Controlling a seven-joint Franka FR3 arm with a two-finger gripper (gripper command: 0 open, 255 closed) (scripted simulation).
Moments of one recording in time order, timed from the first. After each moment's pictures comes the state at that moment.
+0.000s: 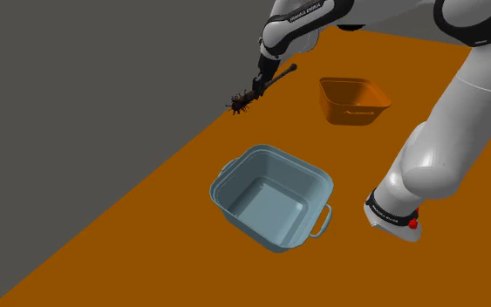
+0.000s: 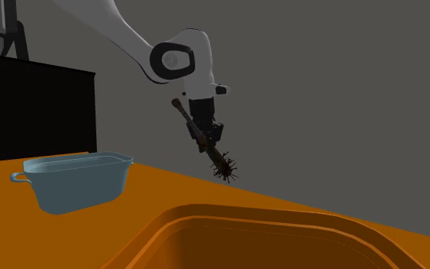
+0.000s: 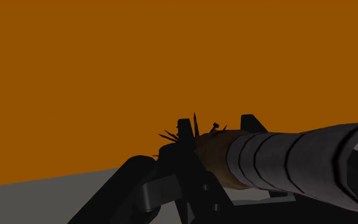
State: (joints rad) arm 0.08 0.03 -0.24 -2.13 0.18 2.33 -0.40
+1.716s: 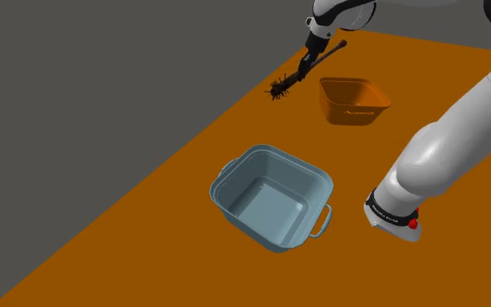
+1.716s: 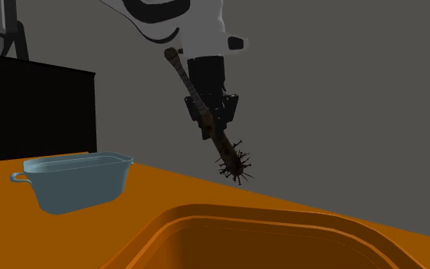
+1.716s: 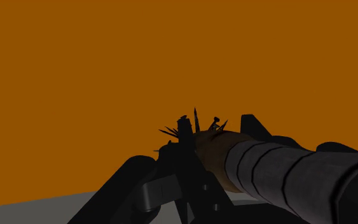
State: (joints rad) arm -0.07 -0.19 -0.41 -2.19 0.12 2.15 -0.66
